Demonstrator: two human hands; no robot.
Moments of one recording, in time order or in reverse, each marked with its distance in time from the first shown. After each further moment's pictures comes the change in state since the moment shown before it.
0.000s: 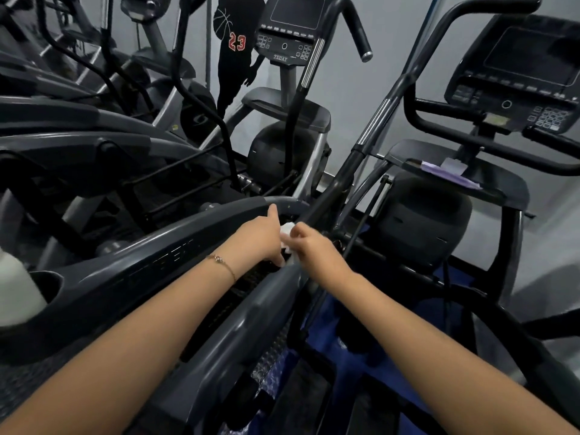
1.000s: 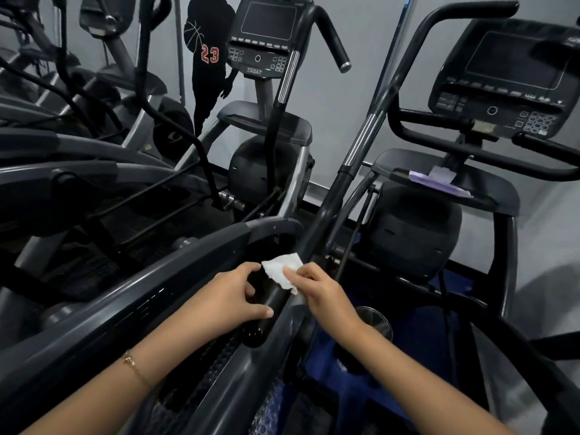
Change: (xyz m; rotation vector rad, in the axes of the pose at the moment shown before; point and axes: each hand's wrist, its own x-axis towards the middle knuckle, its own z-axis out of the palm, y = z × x) left_hand 0.032 -0.033 0.006 -0.369 -0.021 0.126; right_hand 0.005 0.058 0.018 0.158 0.286 -0.048
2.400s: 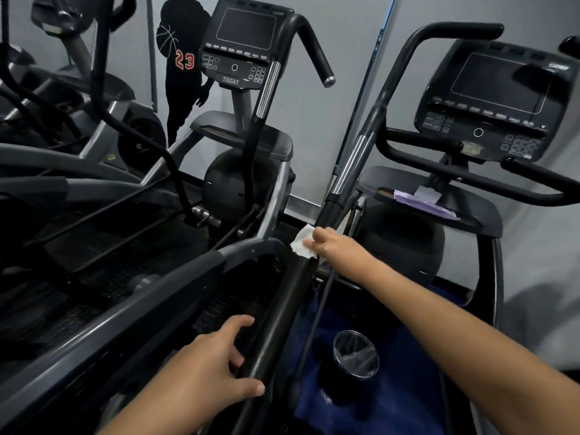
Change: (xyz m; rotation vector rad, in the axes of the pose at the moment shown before) left_hand 0.039 0.010 -0.006 0.035 -0.158 0.047; right_hand 0.135 0.143 -0.059 -0.685 -0.431 -0.092
